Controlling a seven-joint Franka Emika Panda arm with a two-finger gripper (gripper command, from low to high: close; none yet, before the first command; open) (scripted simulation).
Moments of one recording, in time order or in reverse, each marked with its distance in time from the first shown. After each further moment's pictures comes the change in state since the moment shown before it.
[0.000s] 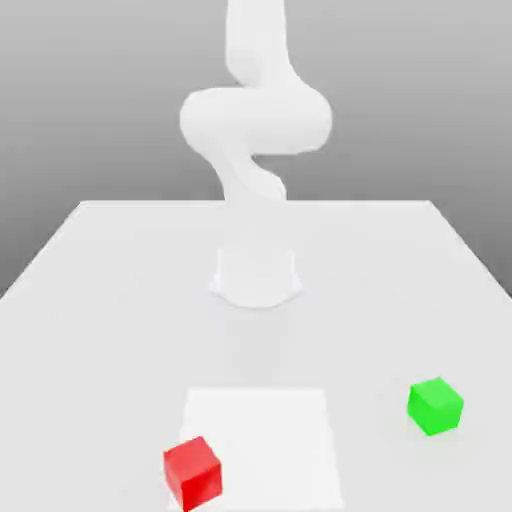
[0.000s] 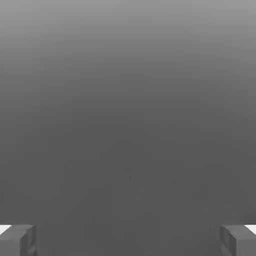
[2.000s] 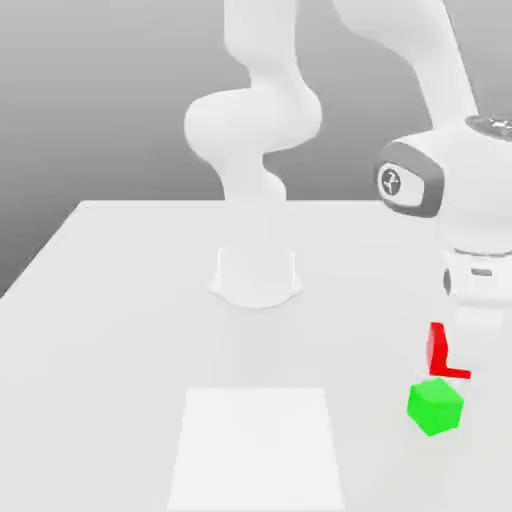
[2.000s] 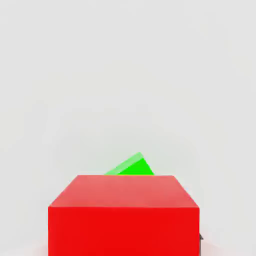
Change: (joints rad) arm 0.565 0.872 0.064 -0.319 -0.027 0.463 -0.672
